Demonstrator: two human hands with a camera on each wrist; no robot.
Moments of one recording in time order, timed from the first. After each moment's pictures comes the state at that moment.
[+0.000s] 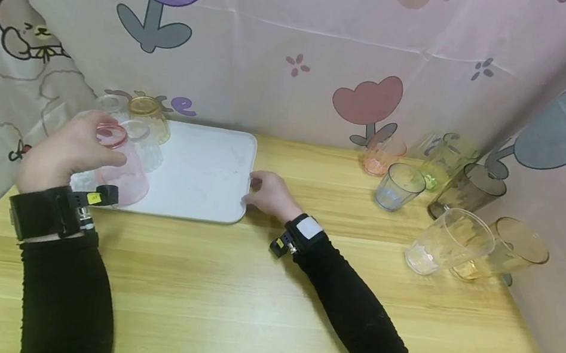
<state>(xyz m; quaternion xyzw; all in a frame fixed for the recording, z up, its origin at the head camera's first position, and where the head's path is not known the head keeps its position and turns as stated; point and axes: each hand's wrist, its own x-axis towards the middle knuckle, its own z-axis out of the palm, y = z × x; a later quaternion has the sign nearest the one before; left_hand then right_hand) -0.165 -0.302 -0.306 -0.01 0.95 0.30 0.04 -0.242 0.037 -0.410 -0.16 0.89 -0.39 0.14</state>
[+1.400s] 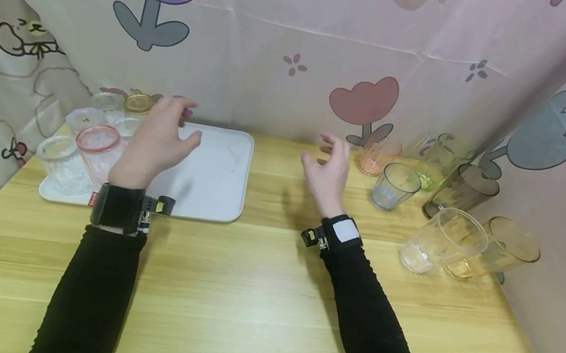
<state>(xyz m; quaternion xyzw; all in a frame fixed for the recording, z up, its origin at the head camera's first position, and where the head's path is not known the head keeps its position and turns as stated) -0.207 -0.199 -0.322 0.09 0.93 0.31 -0.15 -0.250 0.108 -0.378 -0.06 0.81 -0.53 -0.23</state>
